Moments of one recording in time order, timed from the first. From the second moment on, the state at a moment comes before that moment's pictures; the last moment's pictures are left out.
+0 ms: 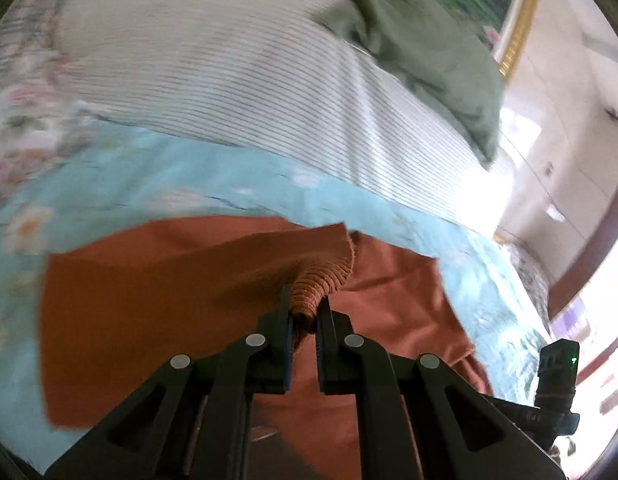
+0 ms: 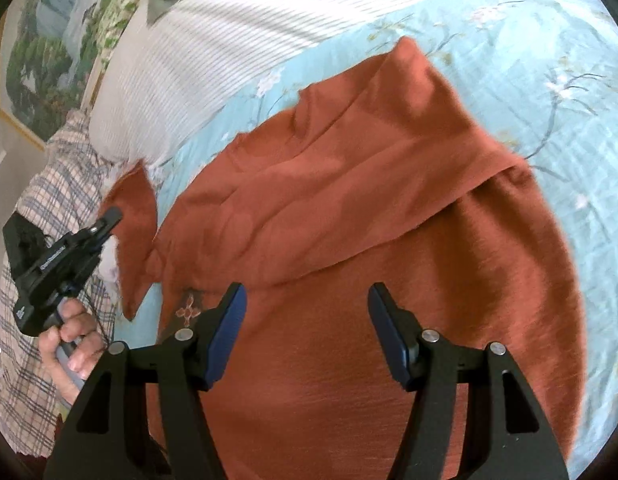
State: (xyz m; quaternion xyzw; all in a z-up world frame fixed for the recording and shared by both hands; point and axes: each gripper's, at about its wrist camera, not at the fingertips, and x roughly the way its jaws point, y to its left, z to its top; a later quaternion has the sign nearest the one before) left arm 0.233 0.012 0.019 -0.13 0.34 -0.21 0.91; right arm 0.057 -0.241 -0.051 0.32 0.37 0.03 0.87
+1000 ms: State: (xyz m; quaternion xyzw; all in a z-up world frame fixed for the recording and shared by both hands) left arm 0.194 0.098 -0.070 -0.09 0.42 -0.07 0.90; right arm 0.183 -0.233 -0.076 0.31 0.41 0.05 0.86
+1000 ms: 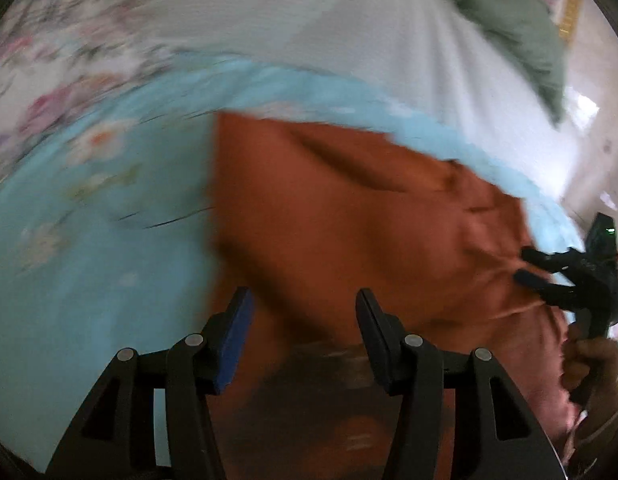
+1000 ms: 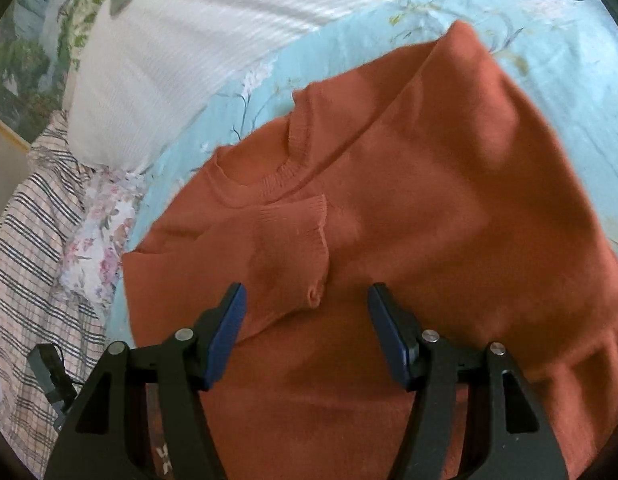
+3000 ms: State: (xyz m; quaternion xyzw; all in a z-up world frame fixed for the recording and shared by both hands) left arm 0.217 0.148 -0.110 -0.14 0.41 -0.04 0.90; right arm 0.365 -0.021 -0.033 0.07 0.42 0.26 0.87
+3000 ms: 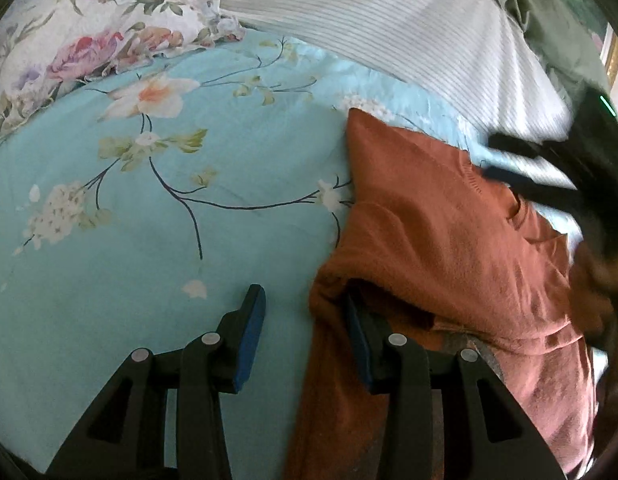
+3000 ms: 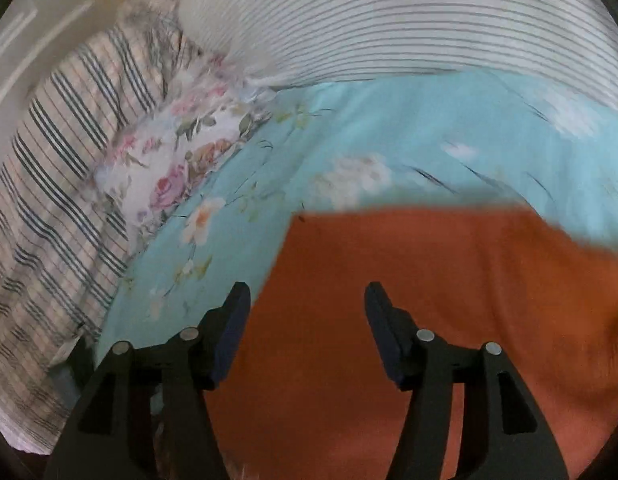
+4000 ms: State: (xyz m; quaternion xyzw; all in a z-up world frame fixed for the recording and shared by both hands) left arm 0.214 0.171 -0.087 -0.22 0.39 -0.06 0.89; right arm 0.310 -0.088 -0.035 0.20 0.40 0.19 0.87
